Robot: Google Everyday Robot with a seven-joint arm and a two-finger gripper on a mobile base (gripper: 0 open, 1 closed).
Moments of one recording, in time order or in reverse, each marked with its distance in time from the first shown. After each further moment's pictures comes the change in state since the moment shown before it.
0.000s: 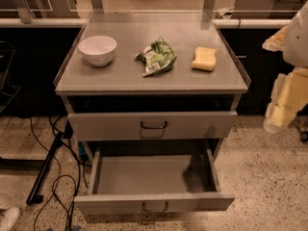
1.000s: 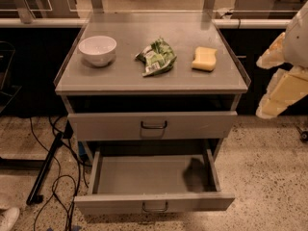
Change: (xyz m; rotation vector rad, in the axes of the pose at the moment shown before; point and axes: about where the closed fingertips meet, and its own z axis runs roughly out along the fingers) arm 0.000 0.000 0.000 0.000 0.000 0.000
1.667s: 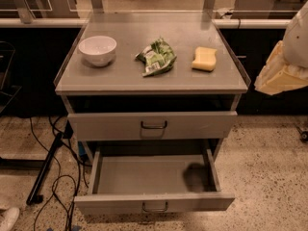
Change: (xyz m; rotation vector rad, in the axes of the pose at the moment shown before) arm 0.000 0.000 0.000 0.000 0.000 0.000
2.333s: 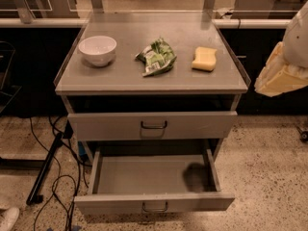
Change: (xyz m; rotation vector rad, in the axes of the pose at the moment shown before) arm 0.000 0.000 0.000 0.000 0.000 0.000
